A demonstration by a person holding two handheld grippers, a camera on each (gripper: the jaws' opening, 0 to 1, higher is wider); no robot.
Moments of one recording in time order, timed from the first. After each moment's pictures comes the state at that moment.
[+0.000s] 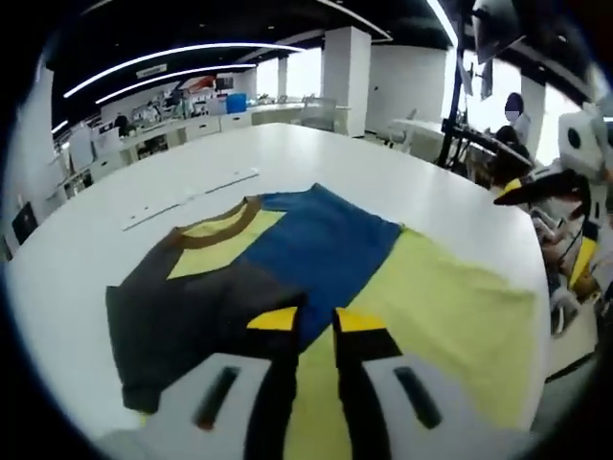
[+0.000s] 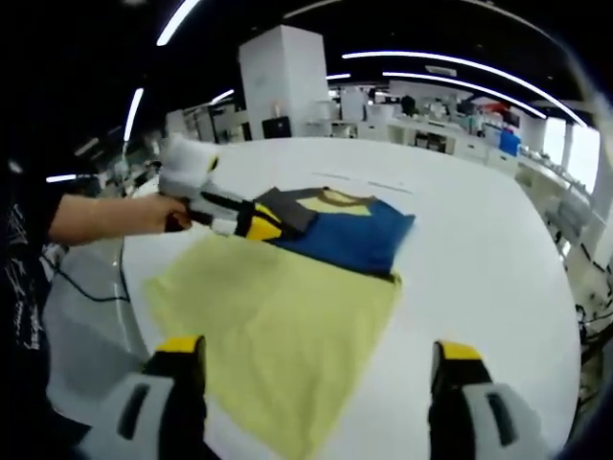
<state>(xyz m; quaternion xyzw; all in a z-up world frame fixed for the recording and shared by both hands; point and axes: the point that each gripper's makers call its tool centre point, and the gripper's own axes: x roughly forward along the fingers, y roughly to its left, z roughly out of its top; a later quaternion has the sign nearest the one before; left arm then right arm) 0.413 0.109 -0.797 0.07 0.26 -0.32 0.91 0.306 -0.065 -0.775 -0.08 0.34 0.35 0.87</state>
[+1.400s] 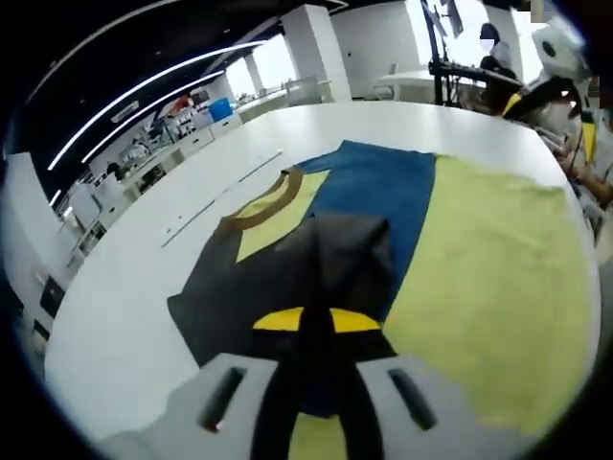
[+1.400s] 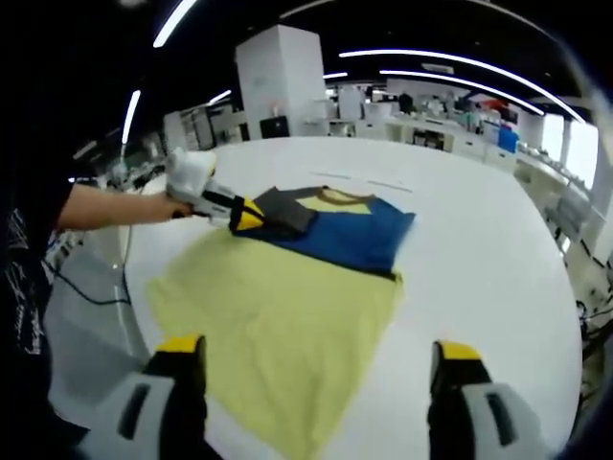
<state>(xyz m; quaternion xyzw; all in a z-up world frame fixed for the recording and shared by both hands) 0.439 0.186 -0.837 0.24 0.27 -0.31 0.88 0.305 -0.063 -0.776 -0.07 0.35 0.34 0.87</state>
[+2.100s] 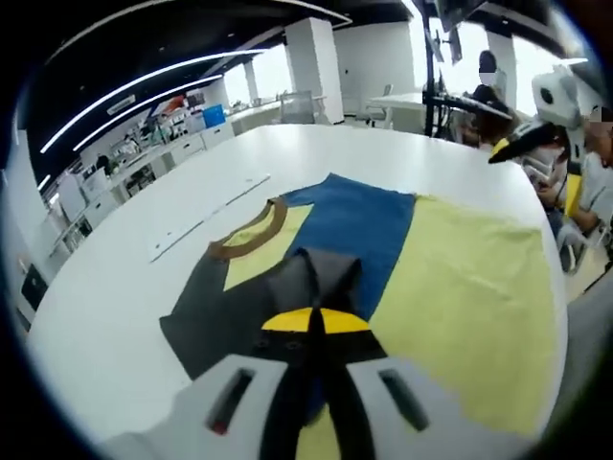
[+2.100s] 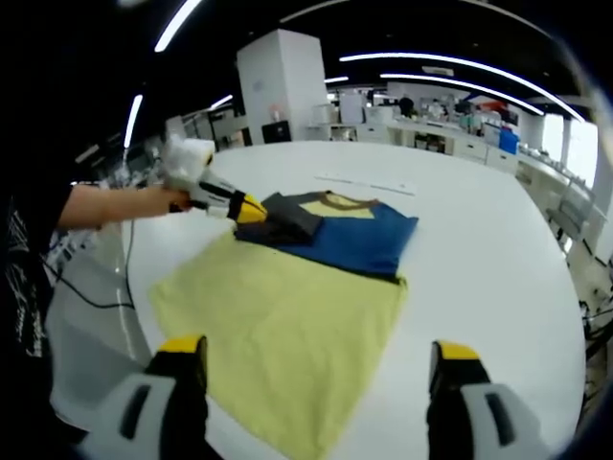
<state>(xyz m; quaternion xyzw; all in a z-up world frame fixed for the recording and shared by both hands) 0.424 0.158 -0.787 0.19 0.26 -0.35 0.88 0.304 -0.058 -0.773 -0.07 0.34 0.35 0.87</state>
